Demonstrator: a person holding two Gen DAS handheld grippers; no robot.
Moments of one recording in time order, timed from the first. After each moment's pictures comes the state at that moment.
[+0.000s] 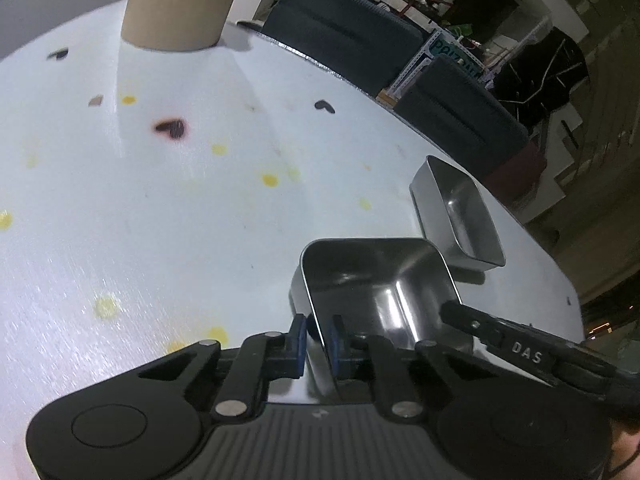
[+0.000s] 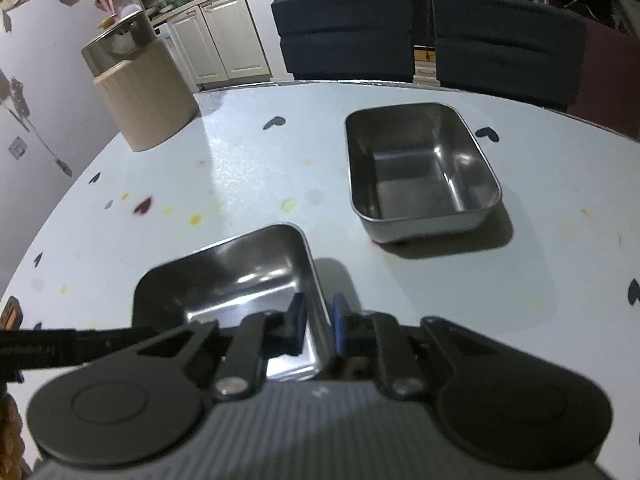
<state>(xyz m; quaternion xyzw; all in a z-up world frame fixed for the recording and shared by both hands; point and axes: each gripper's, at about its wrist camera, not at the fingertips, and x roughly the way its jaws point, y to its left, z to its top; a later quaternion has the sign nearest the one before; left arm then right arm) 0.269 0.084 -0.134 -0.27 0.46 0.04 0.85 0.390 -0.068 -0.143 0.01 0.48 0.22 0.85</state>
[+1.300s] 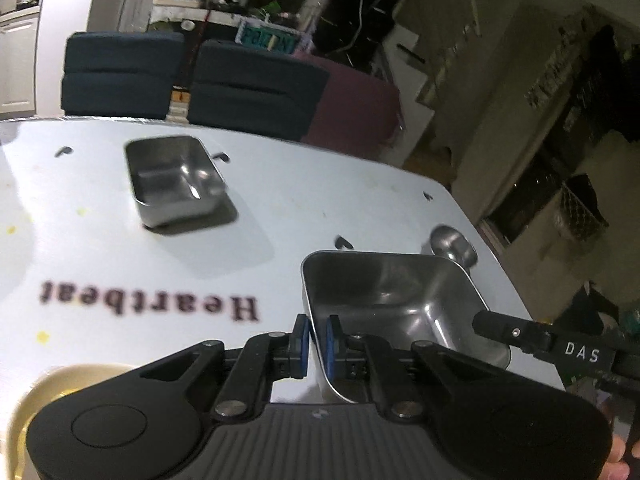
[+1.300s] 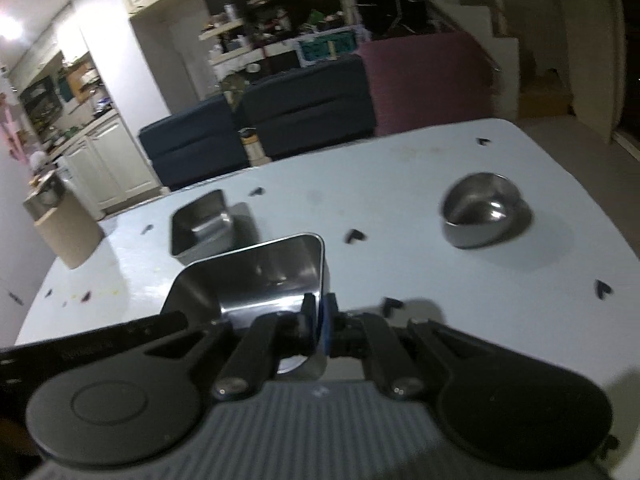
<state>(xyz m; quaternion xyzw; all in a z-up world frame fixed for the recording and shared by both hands) 0.249 -0.141 -0.089 -0.13 0.42 -0.15 0.89 0.258 -0.276 -0.073 0.13 0.40 0.03 0.91</state>
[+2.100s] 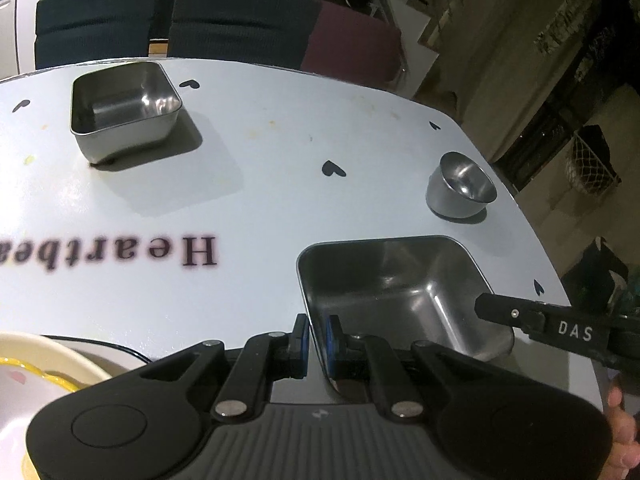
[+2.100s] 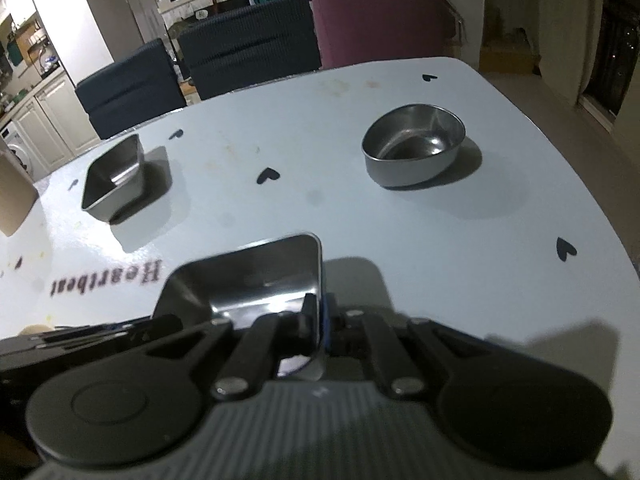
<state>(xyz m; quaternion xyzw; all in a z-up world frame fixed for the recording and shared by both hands) 0.274 -0.183 -0.144 -0.10 0.49 -0.16 0.85 0.288 -0.304 -0.138 0.10 0.48 -0.02 0.87</state>
